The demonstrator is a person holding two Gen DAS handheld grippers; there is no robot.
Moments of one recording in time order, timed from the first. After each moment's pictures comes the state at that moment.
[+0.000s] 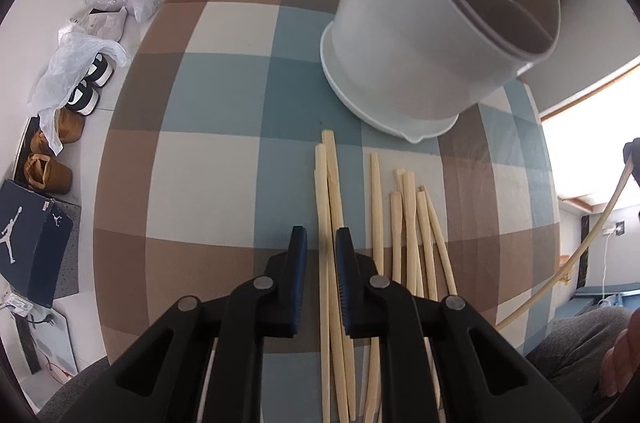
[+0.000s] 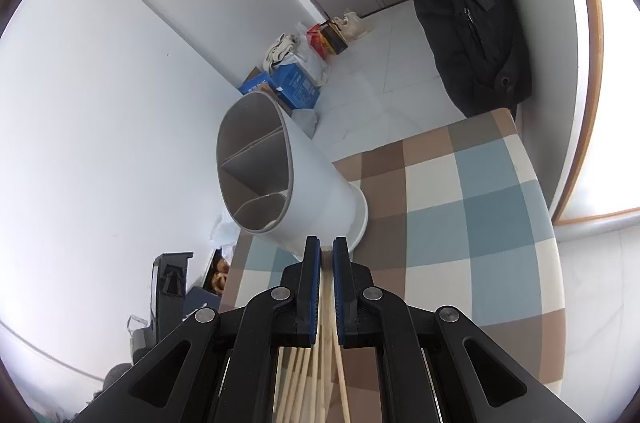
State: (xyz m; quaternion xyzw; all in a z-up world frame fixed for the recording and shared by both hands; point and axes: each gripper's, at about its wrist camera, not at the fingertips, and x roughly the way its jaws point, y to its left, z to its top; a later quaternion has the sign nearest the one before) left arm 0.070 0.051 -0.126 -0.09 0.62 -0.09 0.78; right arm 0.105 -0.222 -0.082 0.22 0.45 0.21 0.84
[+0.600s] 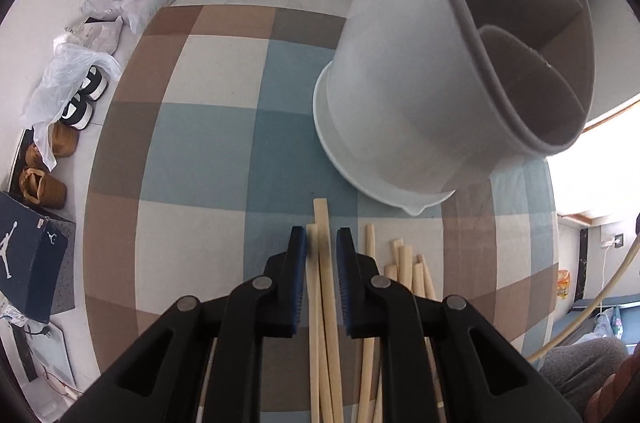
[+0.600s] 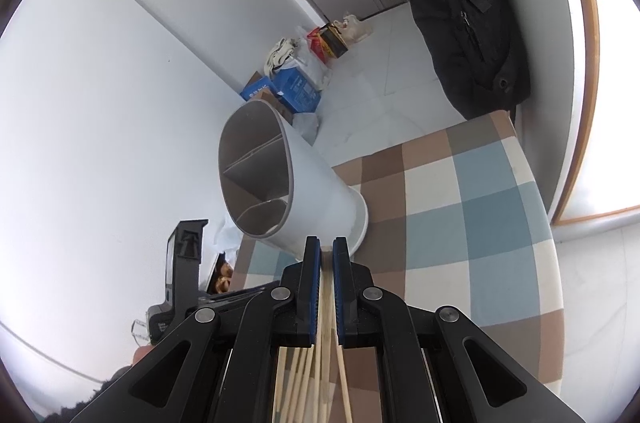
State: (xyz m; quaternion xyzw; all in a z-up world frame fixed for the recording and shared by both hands) left arm 0.107 0.038 -0.140 -0.09 0.60 -0.09 0.79; right arm 0.104 -0.227 -0.080 0.23 0.44 0.21 0.84
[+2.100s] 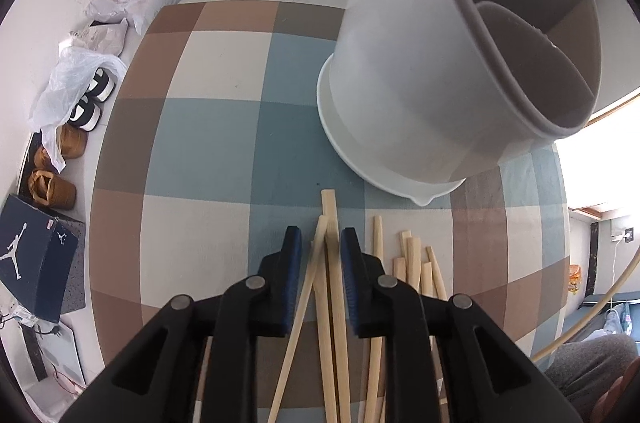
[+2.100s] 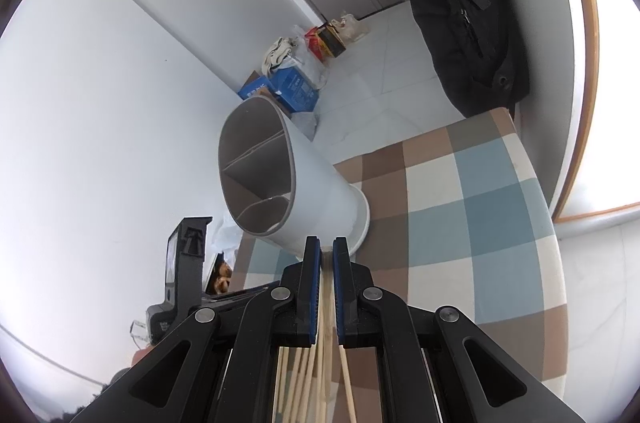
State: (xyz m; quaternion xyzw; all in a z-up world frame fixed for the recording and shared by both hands) left arm 0.098 0.035 -0.136 -0.07 0.61 -0.08 0.78; right arm 0.102 -0.222 -0.080 0.23 0.44 0.21 0.84
